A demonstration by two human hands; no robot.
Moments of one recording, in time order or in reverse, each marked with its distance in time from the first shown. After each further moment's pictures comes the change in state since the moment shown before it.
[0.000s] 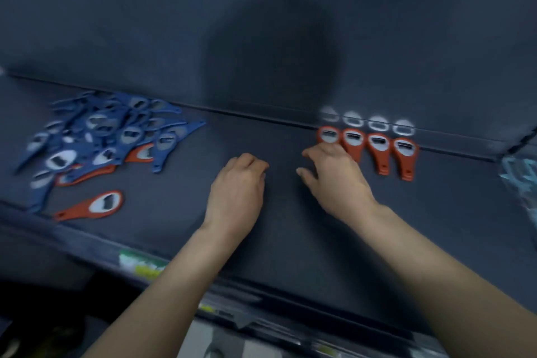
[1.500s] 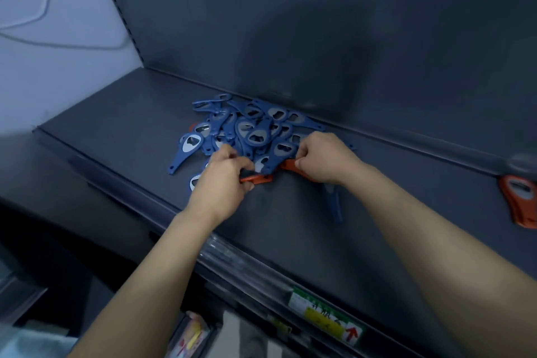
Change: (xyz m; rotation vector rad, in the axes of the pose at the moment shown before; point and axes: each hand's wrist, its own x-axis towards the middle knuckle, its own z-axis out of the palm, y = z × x) left_hand 0.008 -0.253 -0.111 -0.044 -0.088 -0.305; right_hand 0.163 -0.222 0.070 0.198 -0.375 -0.022
